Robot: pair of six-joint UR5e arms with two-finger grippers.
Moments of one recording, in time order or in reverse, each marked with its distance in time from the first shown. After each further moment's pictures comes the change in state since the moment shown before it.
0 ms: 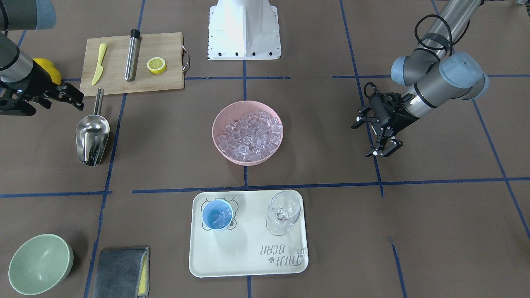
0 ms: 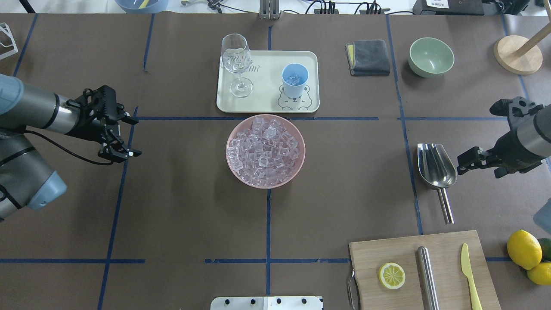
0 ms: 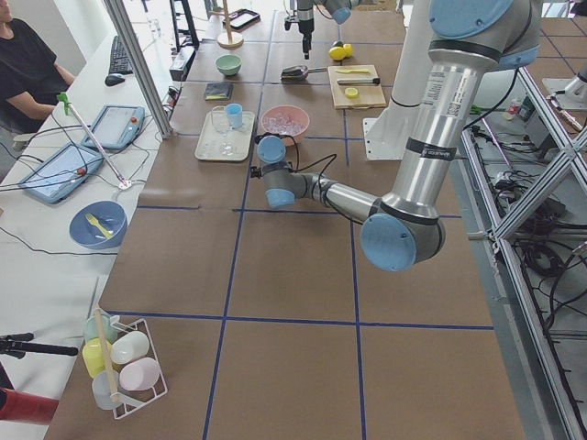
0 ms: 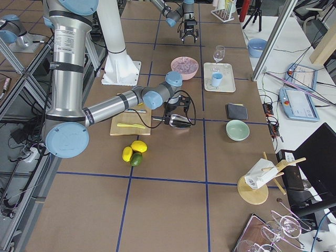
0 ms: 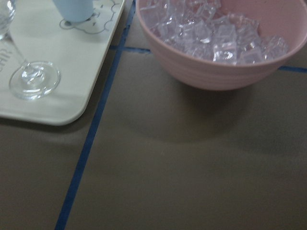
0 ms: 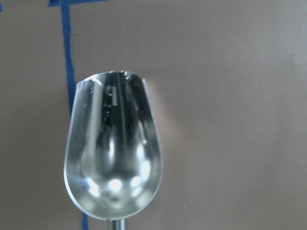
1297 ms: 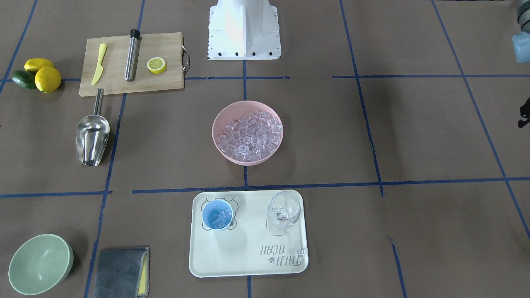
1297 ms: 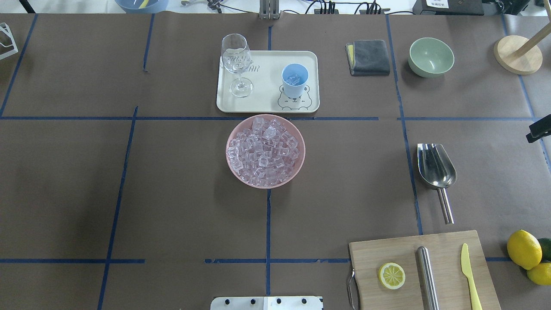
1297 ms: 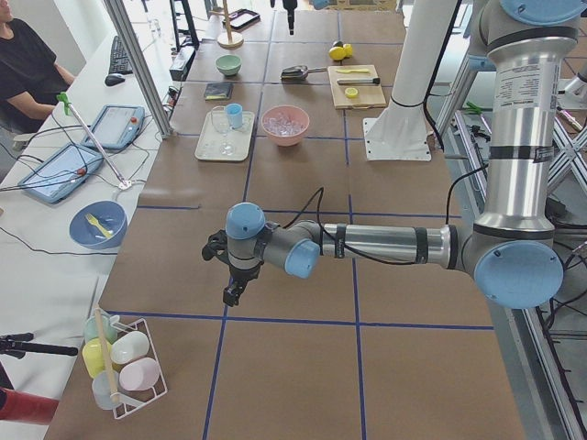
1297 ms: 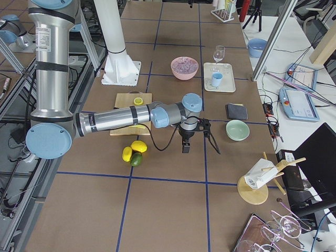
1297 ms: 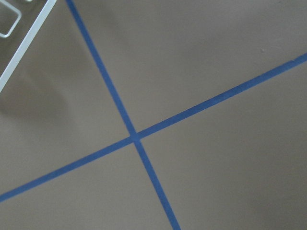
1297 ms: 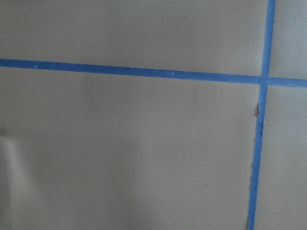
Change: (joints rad) left arm -0.558 0.193 -0.108 0.874 -0.011 0.000; right arm 0.318 0.035 -0.203 -0.077 0.037 -0.516
